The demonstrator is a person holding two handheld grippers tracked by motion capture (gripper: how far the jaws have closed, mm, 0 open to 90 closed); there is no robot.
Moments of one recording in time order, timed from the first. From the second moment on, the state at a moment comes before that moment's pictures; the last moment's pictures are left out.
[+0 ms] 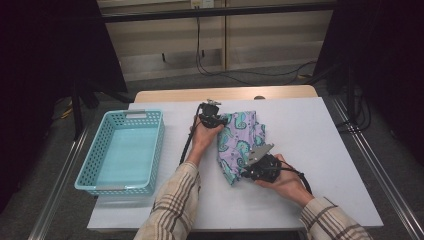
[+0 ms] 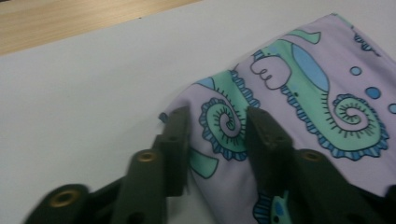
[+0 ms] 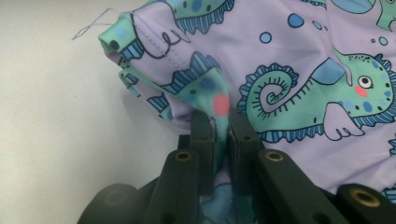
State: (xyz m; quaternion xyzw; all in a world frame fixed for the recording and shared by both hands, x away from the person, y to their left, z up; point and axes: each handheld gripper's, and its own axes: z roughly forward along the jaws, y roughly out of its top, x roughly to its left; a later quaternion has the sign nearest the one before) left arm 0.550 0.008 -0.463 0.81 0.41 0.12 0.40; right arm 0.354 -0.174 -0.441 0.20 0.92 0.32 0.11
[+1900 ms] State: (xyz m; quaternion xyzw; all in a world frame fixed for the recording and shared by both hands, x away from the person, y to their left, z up) left arm 0.537 -0.005 -0.400 0.80 0.40 0.16 0.42; right arm 0.343 -0.196 -0.386 0.22 0.86 0.44 0.13
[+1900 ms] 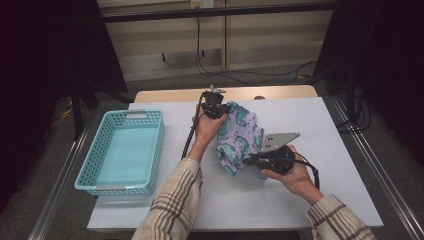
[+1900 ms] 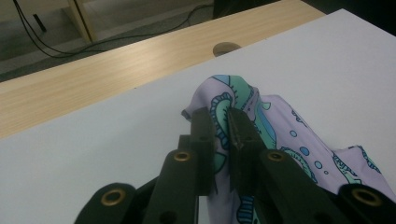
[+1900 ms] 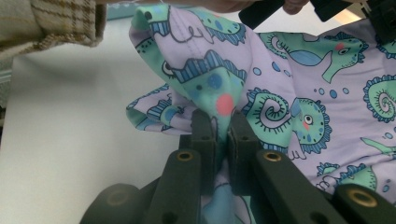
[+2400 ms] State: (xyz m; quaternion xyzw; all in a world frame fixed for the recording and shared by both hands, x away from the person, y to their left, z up) left arm 0.536 0.003 -0.385 0.79 0.41 0.17 0.43; right arm 0.337 -0.193 -0.376 0.22 0.85 0.46 0.15
